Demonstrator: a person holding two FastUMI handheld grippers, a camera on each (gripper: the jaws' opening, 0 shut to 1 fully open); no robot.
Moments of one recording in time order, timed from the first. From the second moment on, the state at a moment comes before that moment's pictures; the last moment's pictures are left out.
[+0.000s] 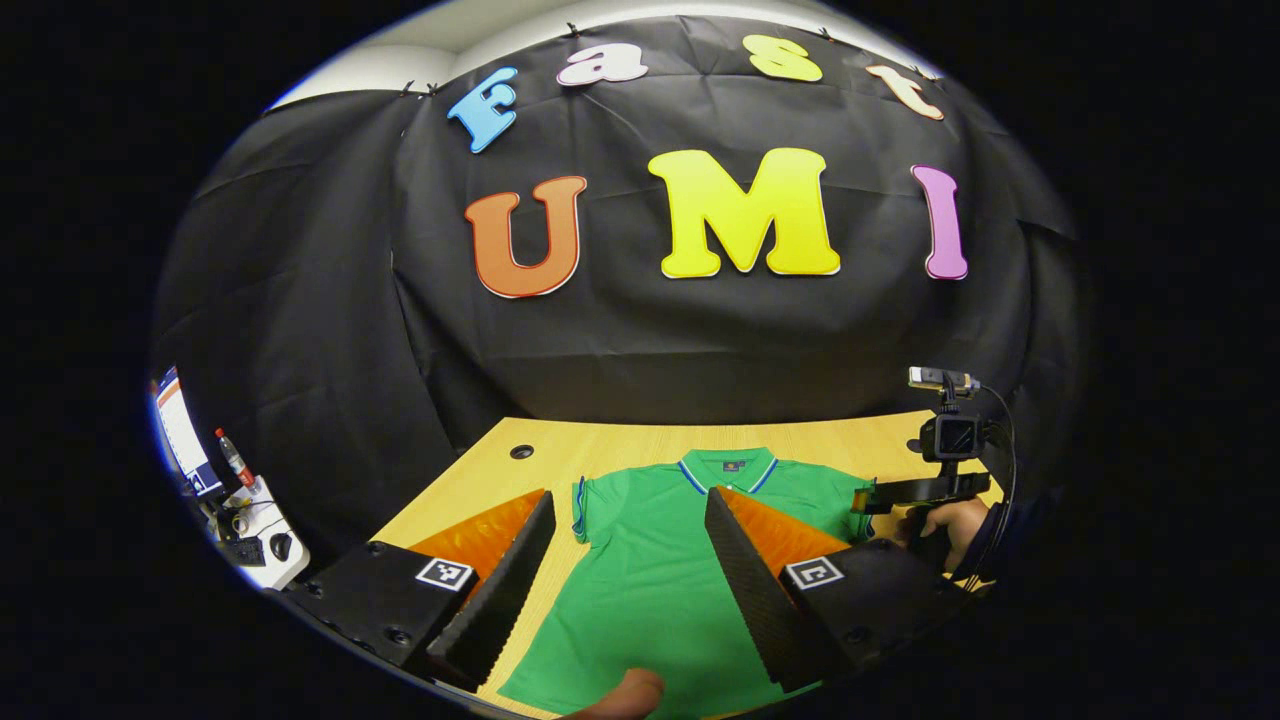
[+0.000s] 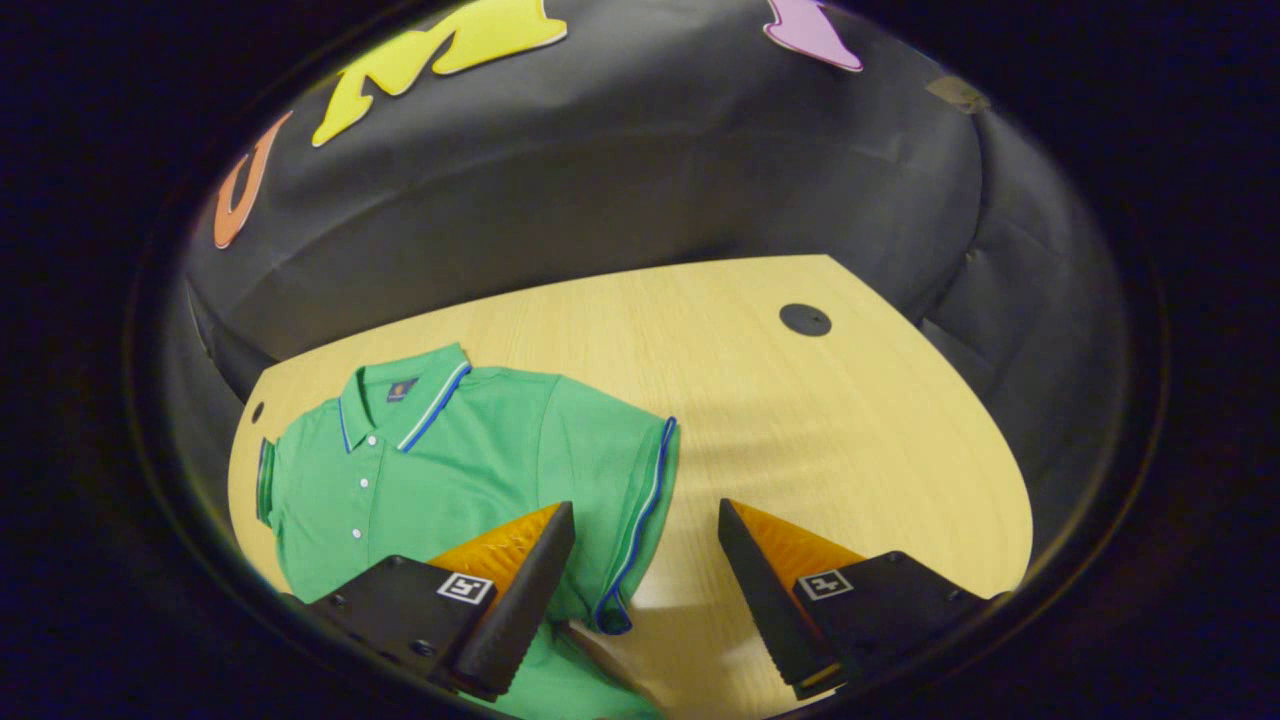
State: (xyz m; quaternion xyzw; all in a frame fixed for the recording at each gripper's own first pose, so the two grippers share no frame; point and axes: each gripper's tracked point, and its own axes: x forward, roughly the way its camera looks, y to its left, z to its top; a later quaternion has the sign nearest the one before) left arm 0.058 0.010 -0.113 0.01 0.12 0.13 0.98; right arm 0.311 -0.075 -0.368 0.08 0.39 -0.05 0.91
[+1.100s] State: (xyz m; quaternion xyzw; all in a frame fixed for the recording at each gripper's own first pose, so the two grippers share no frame) left arm 0.044 0.055 -0.147 -0.01 0.16 0.14 0.98; right arm 0.333 -0.074 -0.381 0.10 0.40 -0.09 0.90
